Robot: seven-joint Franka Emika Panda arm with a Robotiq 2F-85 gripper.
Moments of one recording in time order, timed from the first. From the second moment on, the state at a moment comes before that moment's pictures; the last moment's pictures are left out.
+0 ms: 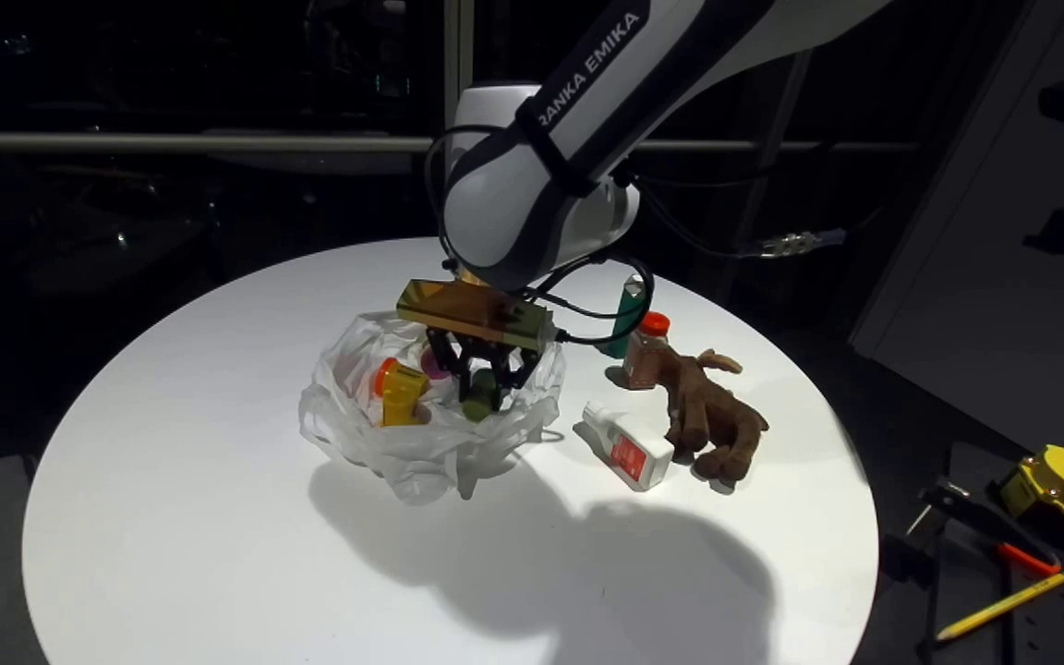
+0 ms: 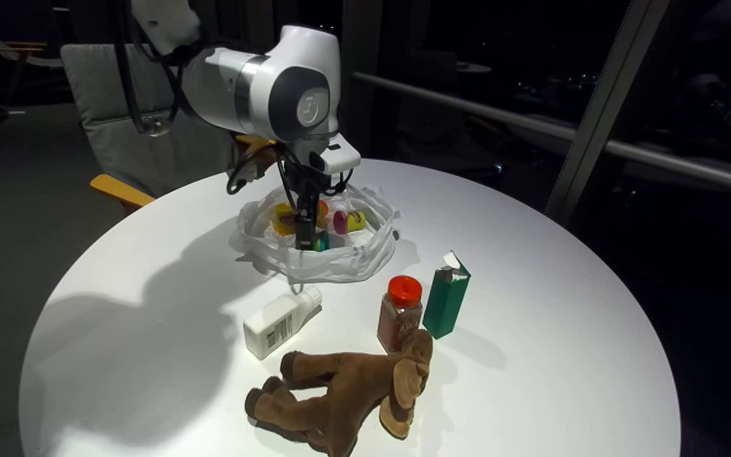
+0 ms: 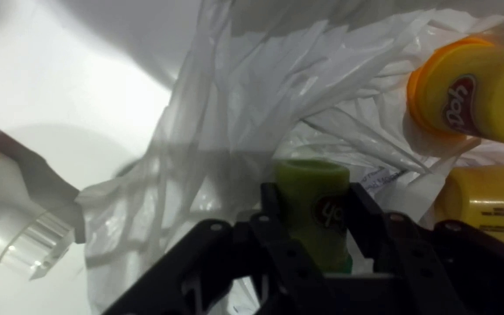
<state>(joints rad) 0.22 0.84 -0.08 -1.65 0.10 2.52 1.15</state>
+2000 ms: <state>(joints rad) 0.30 0.46 -0.03 -2.27 -0.16 2.58 0.77</state>
